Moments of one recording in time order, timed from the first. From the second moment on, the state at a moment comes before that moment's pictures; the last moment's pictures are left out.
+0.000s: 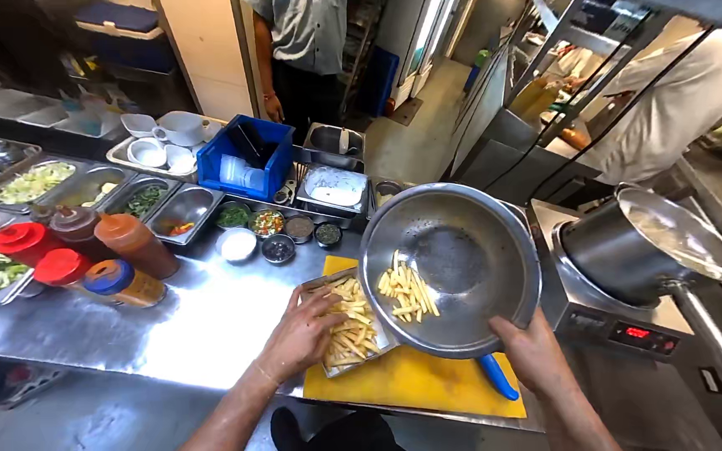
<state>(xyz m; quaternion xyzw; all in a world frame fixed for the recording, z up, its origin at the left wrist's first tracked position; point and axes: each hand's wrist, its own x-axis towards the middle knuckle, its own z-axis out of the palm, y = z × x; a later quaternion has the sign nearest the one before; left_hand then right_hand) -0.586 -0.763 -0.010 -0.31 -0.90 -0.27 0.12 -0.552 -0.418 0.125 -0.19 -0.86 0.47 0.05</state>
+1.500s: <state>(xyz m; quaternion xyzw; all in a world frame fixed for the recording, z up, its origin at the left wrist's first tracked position) -0.588 -0.686 0.055 -0.19 -0.94 -0.27 0.04 -0.528 -0.403 0.115 -0.20 -0.81 0.54 0.09</state>
